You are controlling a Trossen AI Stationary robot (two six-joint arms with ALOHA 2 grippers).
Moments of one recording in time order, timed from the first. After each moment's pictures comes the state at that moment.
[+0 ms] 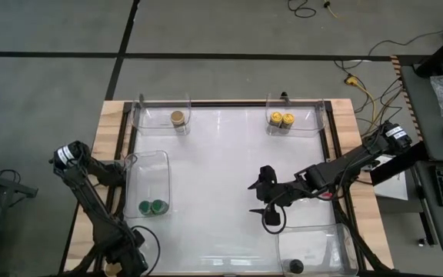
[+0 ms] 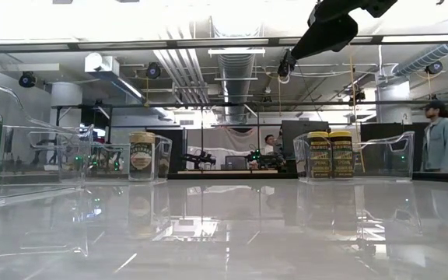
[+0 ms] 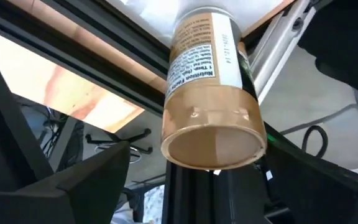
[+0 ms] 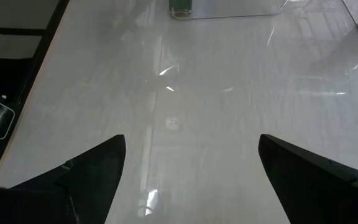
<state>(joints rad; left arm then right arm) -1.02 1.64 1.22 -1.00 0.62 -1.81 0.42 1.42 0.99 -0.30 0.26 0.27</state>
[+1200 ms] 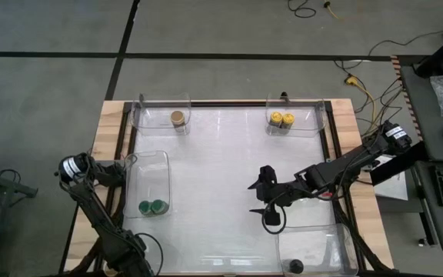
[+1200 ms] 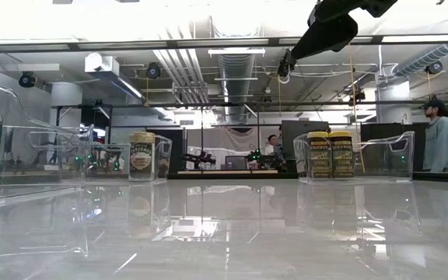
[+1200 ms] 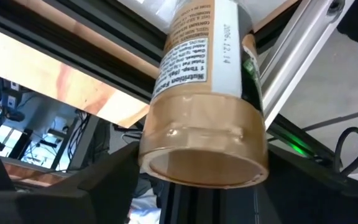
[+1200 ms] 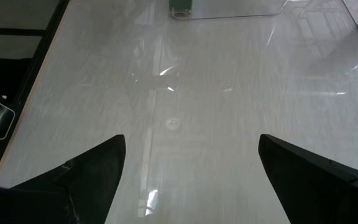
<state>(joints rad) -1.02 1.78 1.29 -1.07 0.70 -1.70 0.42 1.42 0.99 -0.30 0.26 0.27</state>
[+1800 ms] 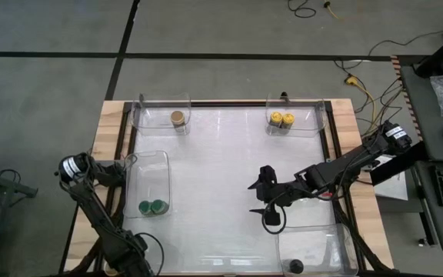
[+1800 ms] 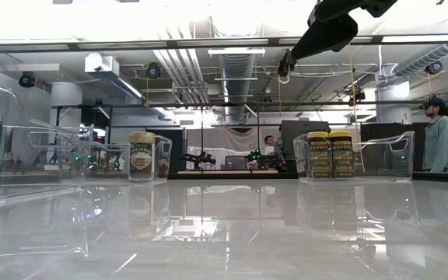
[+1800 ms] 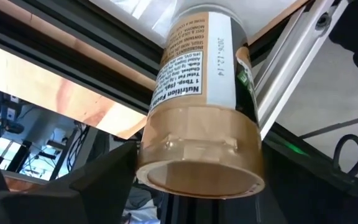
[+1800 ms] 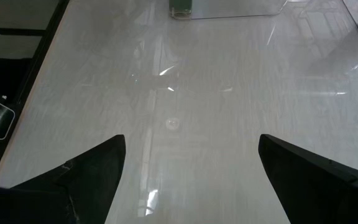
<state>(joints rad) -1.02 1.78 1.29 -1.07 0.65 -1.69 0.42 1.42 0.99 -0.30 0.26 0.27</state>
